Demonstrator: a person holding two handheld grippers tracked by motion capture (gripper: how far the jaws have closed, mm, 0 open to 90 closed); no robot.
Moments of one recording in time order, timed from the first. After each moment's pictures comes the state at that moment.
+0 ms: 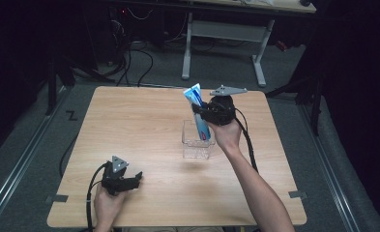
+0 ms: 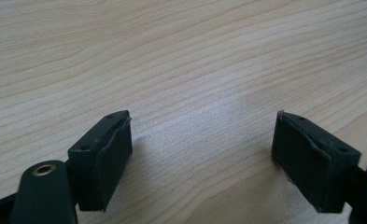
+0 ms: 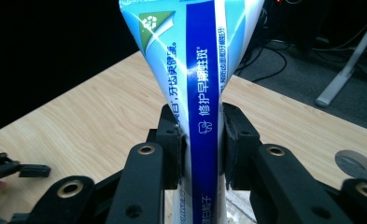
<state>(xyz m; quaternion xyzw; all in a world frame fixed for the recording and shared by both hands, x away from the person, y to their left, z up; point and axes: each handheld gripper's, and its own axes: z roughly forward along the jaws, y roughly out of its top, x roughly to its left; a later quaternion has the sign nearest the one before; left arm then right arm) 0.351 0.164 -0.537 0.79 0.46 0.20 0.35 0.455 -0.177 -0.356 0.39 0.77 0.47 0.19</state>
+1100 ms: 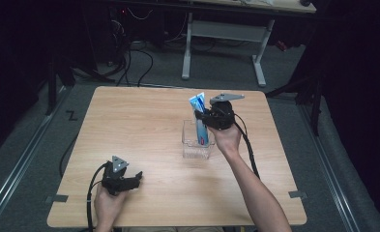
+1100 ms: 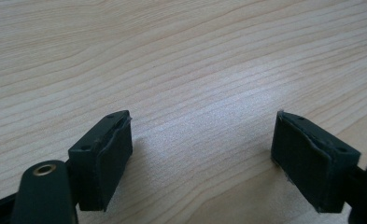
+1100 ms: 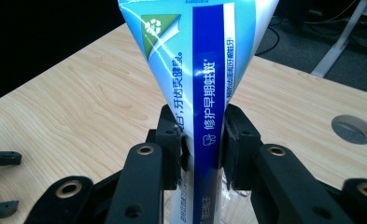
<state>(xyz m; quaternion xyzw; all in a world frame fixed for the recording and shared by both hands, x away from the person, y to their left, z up) 0.351 0.163 -0.537 0.79 0.47 0.20 0.35 0.465 -0.185 -0.390 0.42 0.77 0.44 0.18</state>
